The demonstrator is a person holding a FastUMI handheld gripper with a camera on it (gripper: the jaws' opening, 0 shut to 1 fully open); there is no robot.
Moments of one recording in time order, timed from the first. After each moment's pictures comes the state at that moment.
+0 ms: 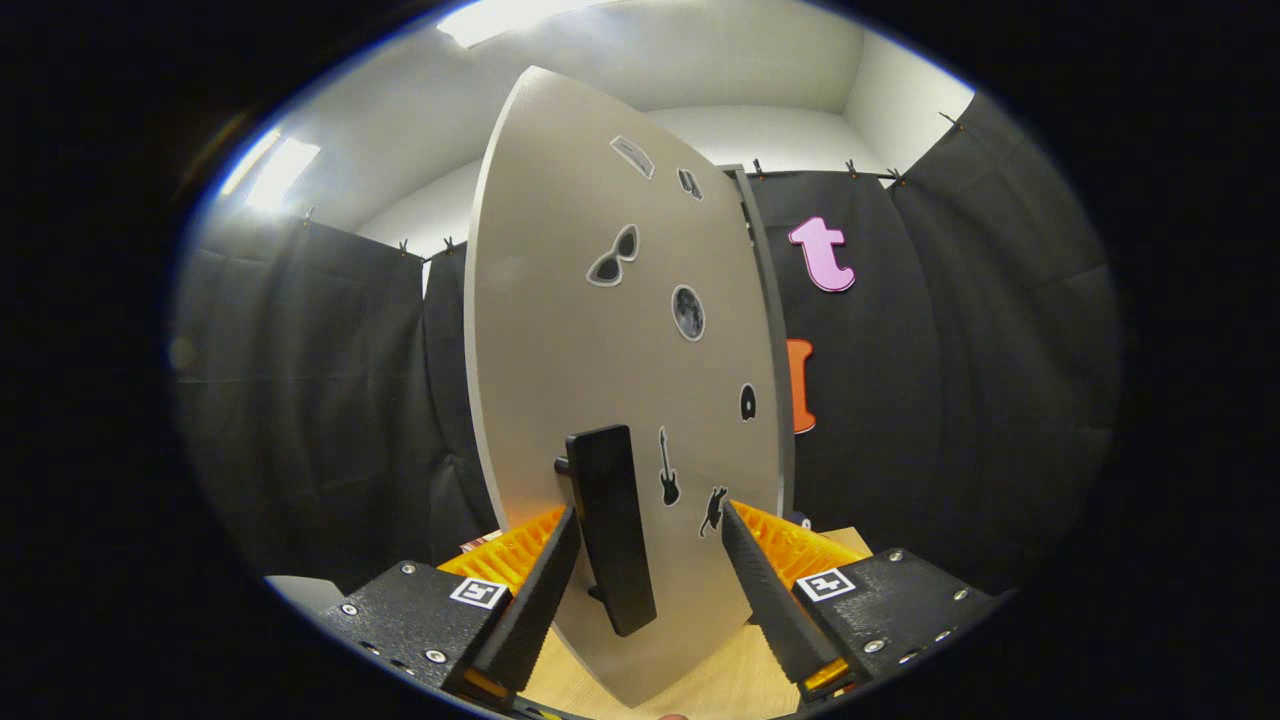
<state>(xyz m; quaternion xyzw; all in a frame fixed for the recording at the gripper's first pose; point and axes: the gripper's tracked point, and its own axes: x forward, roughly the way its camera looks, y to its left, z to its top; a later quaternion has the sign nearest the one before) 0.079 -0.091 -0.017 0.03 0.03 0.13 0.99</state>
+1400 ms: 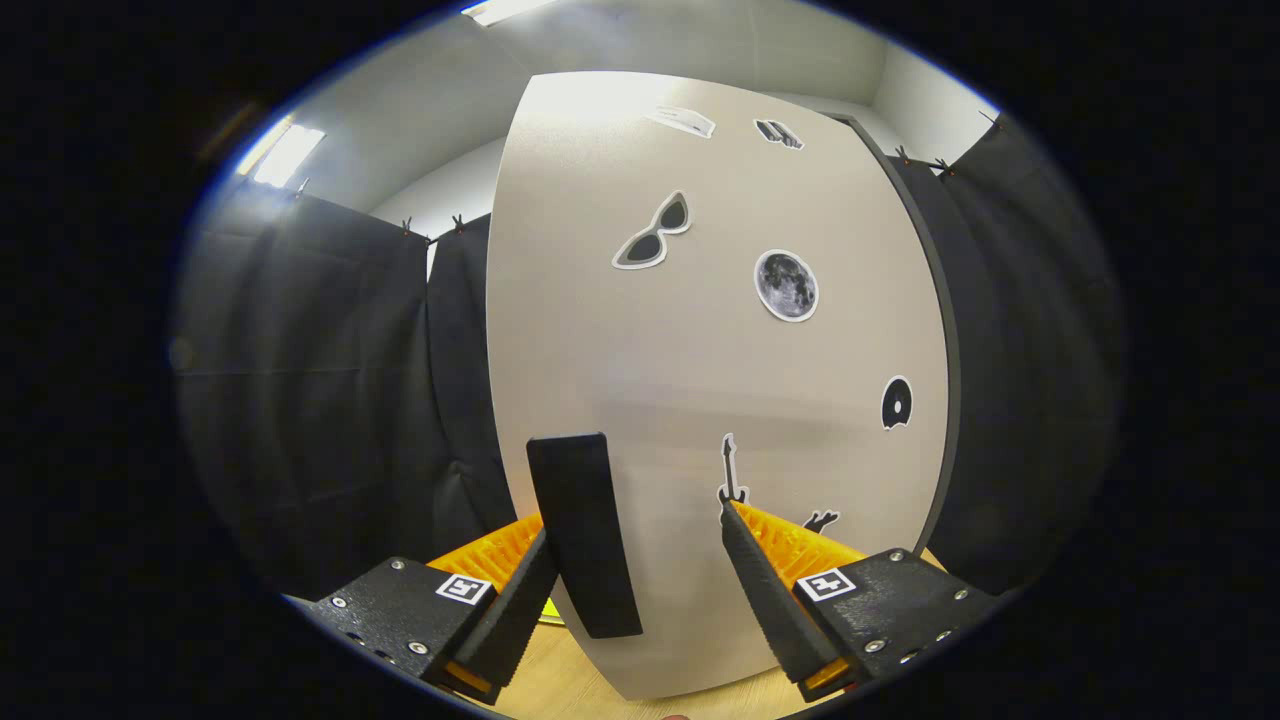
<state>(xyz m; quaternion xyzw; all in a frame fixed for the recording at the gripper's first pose) 0.195 0.023 -0.036 0.02 0.03 0.14 0.99</state>
